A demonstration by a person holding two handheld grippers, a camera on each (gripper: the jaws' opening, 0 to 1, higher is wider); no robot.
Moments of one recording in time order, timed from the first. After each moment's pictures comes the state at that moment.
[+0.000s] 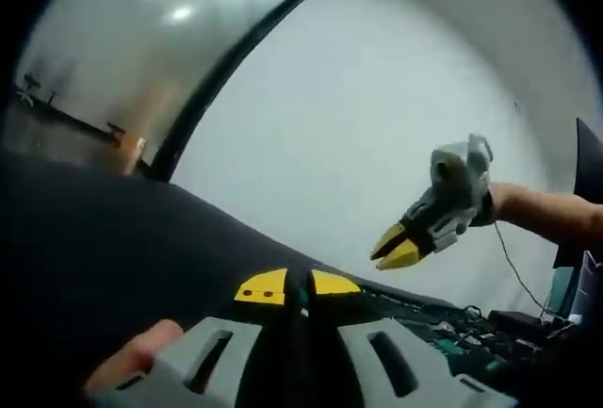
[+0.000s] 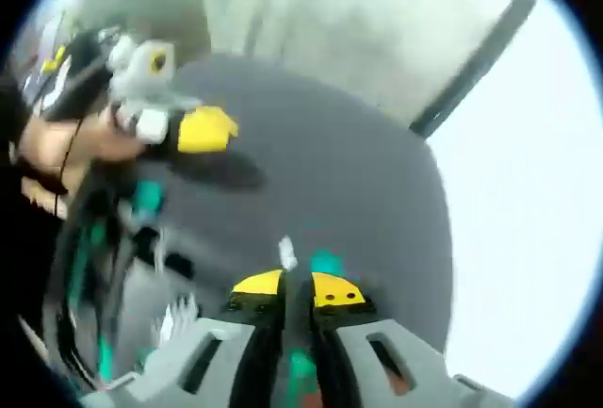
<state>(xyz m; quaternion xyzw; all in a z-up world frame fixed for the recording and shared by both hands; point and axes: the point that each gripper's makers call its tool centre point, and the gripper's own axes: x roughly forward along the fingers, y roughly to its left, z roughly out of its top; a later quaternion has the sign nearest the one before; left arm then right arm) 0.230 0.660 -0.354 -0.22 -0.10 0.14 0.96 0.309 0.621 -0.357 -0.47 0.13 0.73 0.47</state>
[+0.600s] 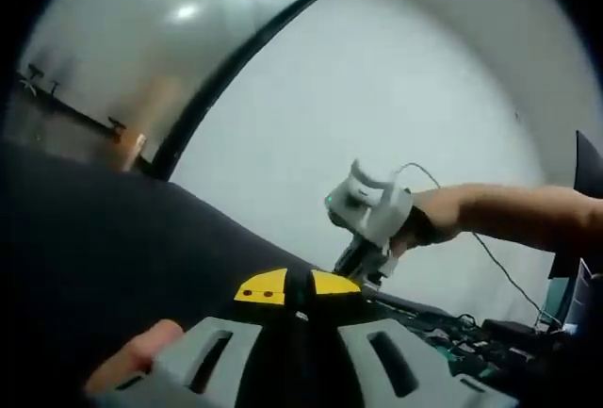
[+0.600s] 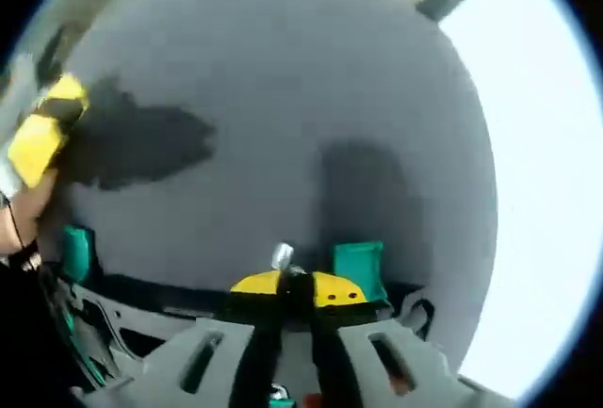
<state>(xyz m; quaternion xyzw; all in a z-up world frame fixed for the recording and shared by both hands) 0.227 0.659 -0.352 -0.24 -0.11 0.13 0.96 0.346 0.639 -0.446 -0.56 0.30 0.60 0.49</state>
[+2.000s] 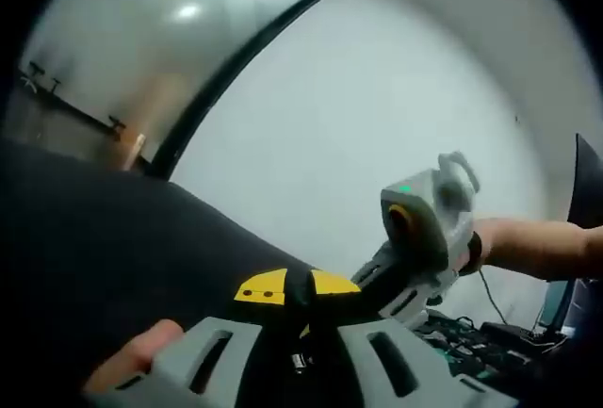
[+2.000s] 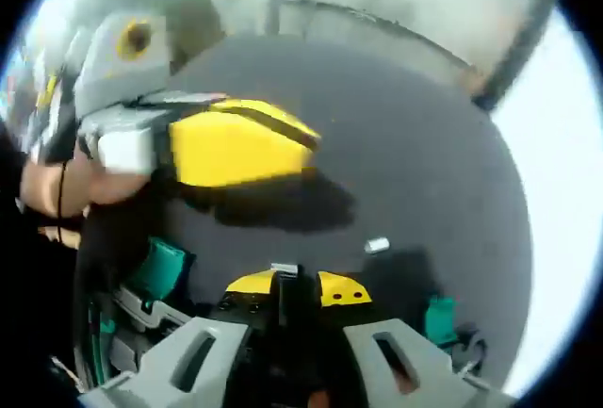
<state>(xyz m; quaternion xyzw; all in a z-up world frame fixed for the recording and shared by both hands) 0.225 0.661 -0.350 -0.25 -0.12 0.13 0.95 0.249 0.627 -0.429 -0.43 0.22 0.77 0.43</state>
